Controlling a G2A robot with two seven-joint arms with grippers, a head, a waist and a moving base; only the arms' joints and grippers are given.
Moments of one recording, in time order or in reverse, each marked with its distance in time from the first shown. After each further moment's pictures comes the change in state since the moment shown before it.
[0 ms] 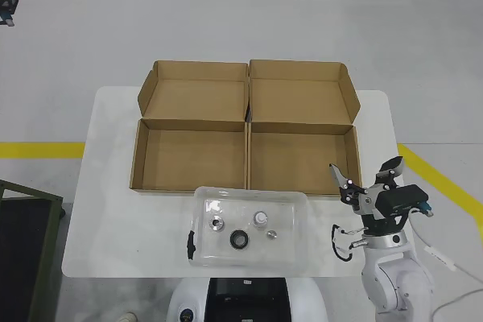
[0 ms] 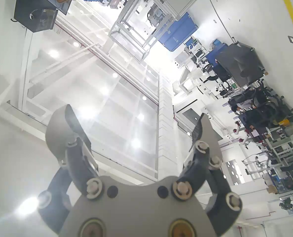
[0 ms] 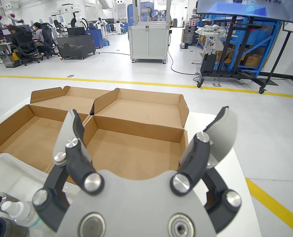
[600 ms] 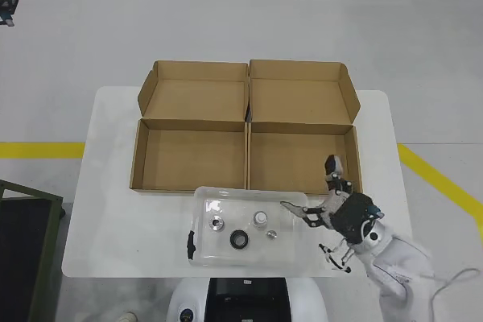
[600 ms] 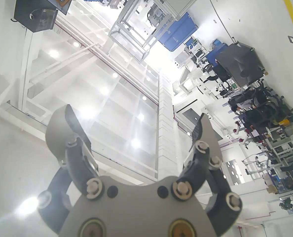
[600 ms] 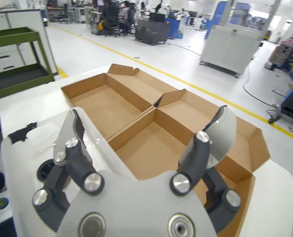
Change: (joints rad) left arm 0.000 0.000 0.000 0.000 0.000 0.000 0.000; right arm 0.118 0.053 -0.011 0.034 -0.055 -0.619 0.116
